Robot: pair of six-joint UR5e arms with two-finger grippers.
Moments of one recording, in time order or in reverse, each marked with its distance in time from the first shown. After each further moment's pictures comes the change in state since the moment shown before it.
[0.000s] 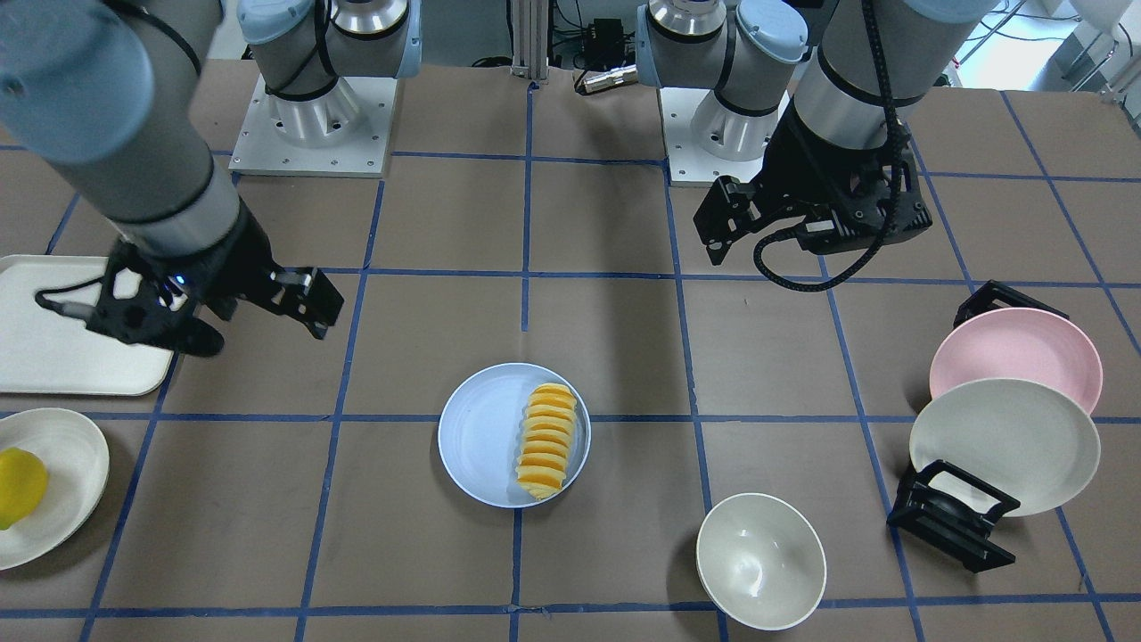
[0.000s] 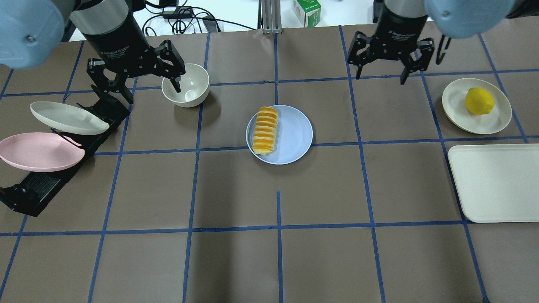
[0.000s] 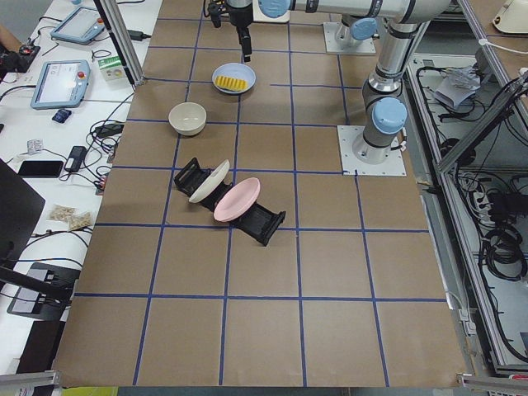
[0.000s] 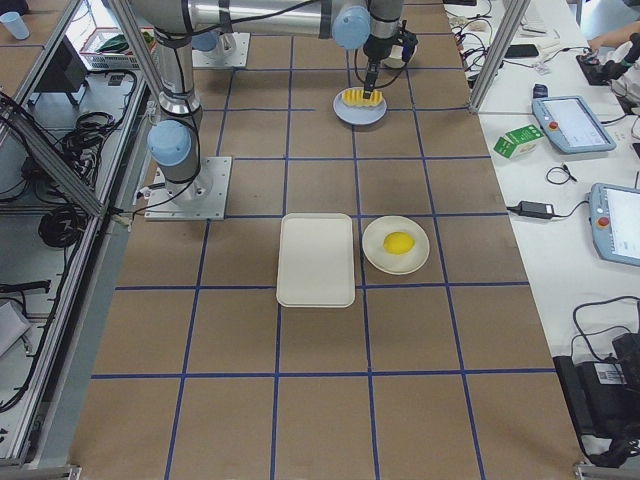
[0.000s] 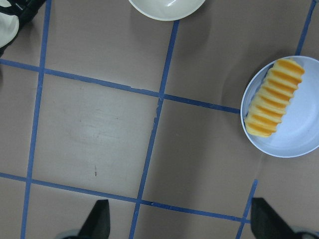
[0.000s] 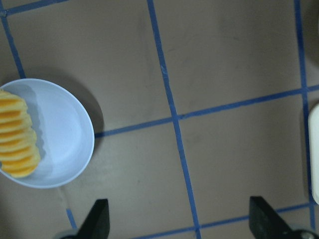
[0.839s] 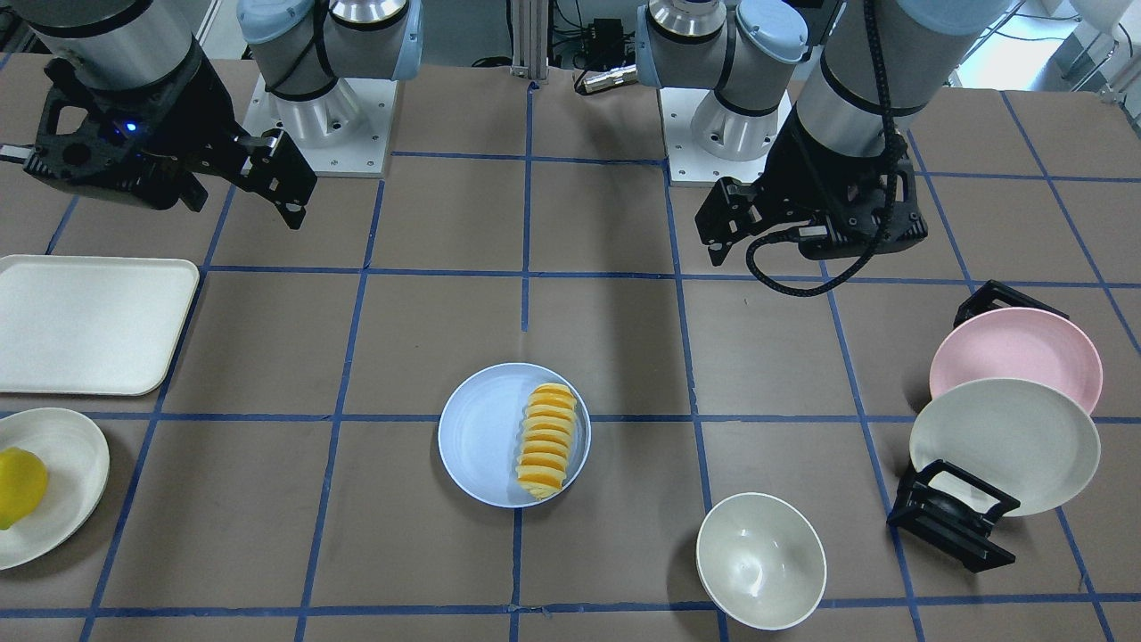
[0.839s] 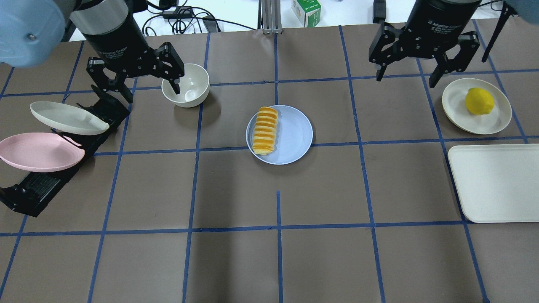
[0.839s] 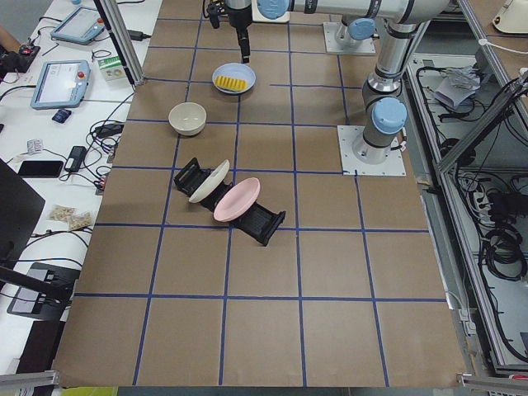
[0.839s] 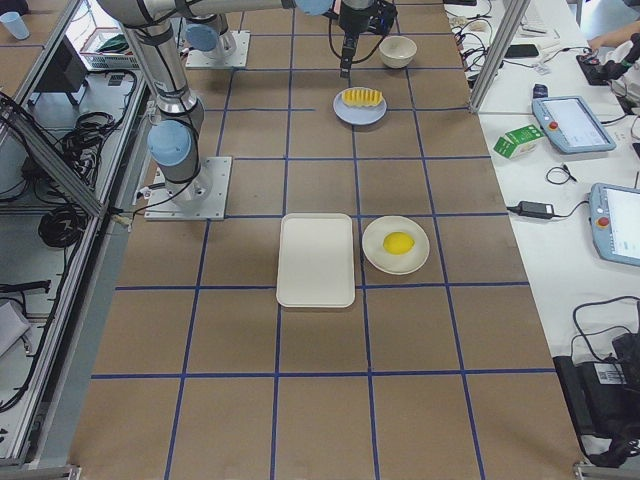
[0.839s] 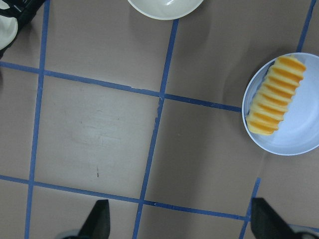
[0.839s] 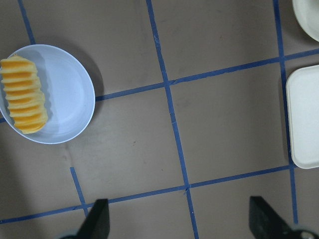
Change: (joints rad) left arm 0.004 -0.012 0.005 -0.006 0.001 0.100; right arm -0.008 -0.115 -0.003 0.115 0.017 -0.022
